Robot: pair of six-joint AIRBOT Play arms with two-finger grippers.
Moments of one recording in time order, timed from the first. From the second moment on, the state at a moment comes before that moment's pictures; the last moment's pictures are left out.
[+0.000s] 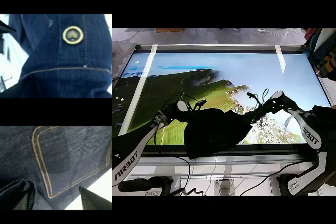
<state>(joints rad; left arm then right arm) -0.36 -1.48 1.00 0.93 -1.11 -1.35 0.11 -1.76 1.21 -0.66 1.45 0.84</state>
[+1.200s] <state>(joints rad) 0.02 -0.97 1.25 1.02 -1.11 -1.33 -0.55 -1.13 1.67 -1.32 1.38 1.63</state>
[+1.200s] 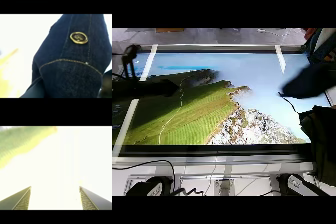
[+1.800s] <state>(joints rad) 0.02 -0.92 1.25 1.02 -1.09 -1.32 -1.16 -1.01 1.68 -1.62 1.68 2.01</state>
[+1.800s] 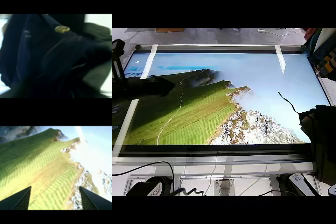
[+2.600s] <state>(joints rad) 0.02 -0.92 1.25 1.02 -1.06 -1.32 -0.77 -1.07 1.66 -1.37 1.62 1.63</state>
